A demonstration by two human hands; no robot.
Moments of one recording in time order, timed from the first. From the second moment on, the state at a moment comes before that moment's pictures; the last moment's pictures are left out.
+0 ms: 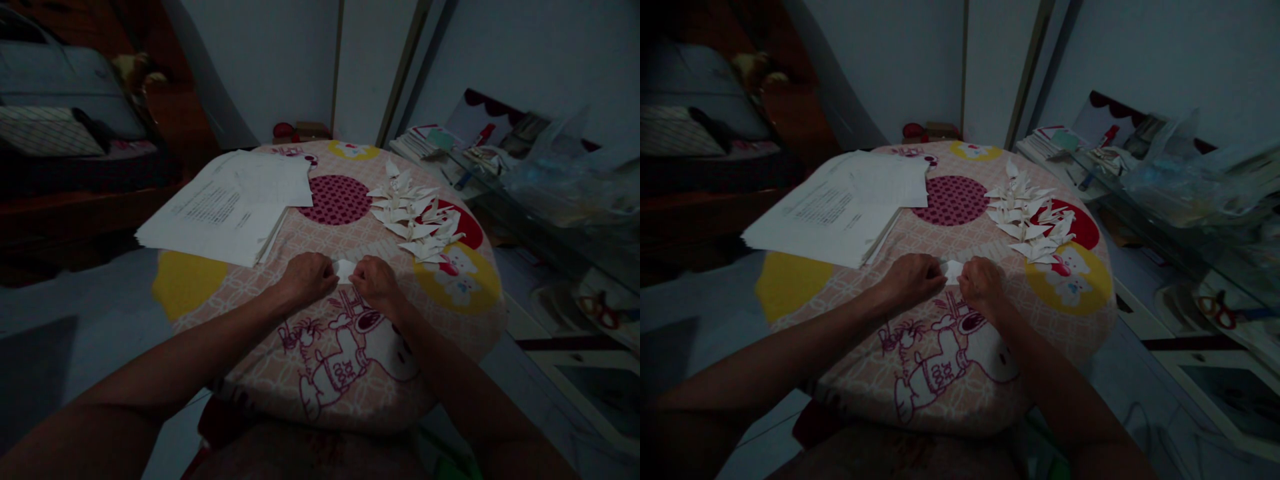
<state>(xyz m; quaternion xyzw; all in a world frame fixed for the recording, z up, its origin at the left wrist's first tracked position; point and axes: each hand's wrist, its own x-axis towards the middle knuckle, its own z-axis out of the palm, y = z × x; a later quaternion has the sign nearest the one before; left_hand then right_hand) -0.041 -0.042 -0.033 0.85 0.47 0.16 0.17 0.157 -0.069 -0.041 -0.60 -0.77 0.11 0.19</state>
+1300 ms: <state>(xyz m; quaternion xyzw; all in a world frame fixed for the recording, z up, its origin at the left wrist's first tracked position) -0.056 -0.031 -0.041 0.95 0.21 0.18 0.16 0.155 -0.071 -0.027 -0.62 -0.74 0.18 0.20</state>
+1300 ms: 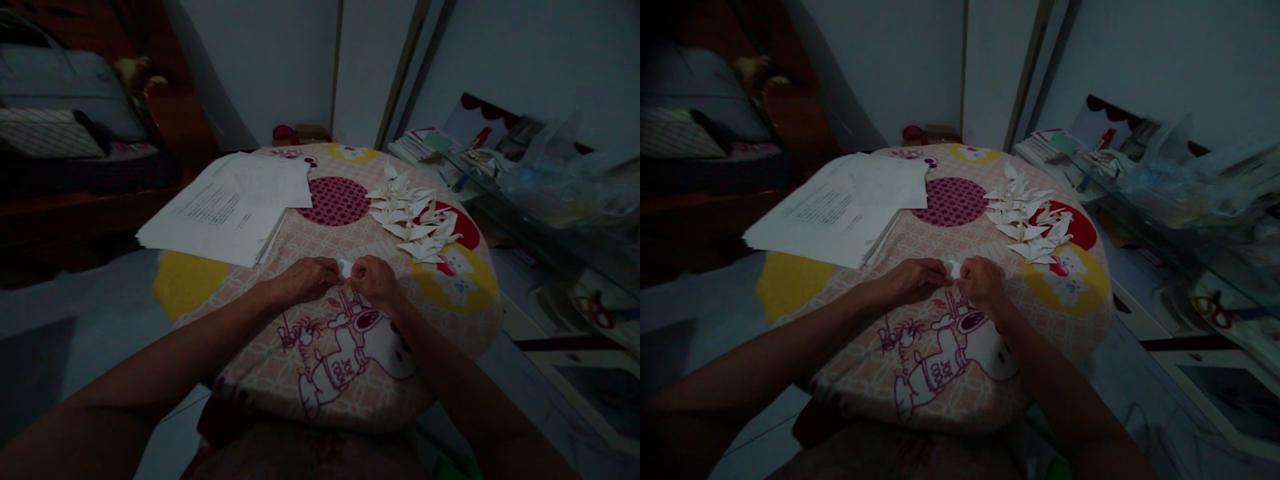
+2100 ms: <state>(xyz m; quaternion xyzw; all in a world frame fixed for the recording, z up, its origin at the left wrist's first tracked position) -0.059 -0.035 -0.027 0.95 0.20 0.16 0.16 0.144 -0.070 -0.022 -0.60 -0.70 0.26 0.28</state>
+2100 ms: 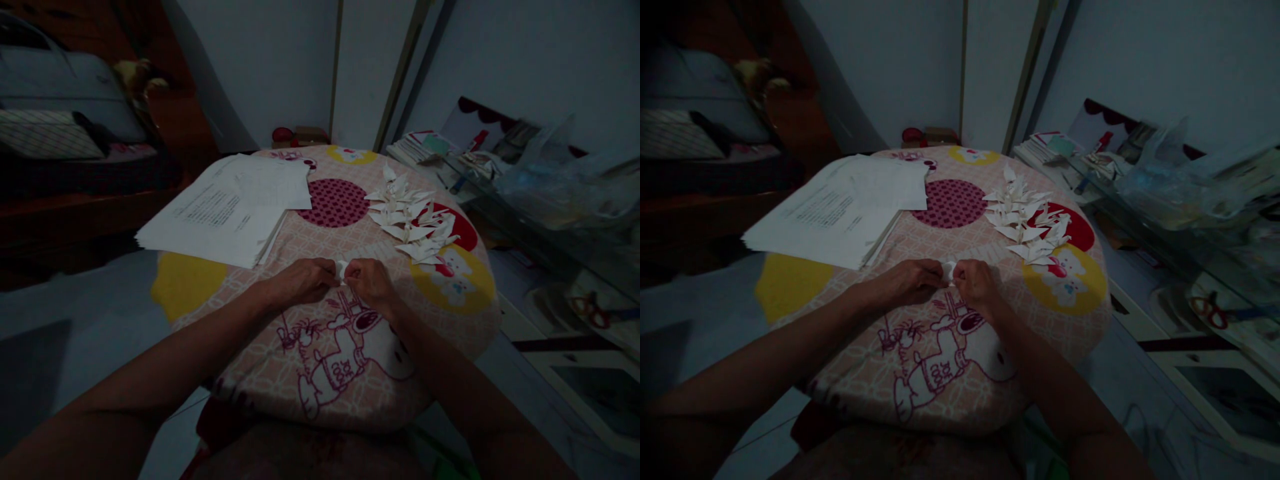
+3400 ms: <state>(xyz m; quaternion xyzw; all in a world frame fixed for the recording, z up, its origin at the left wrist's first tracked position) -0.041 -0.015 -0.037 0.56 0.42 0.34 0.62 0.136 -0.072 -0.032 -0.64 -0.62 0.28 0.37</state>
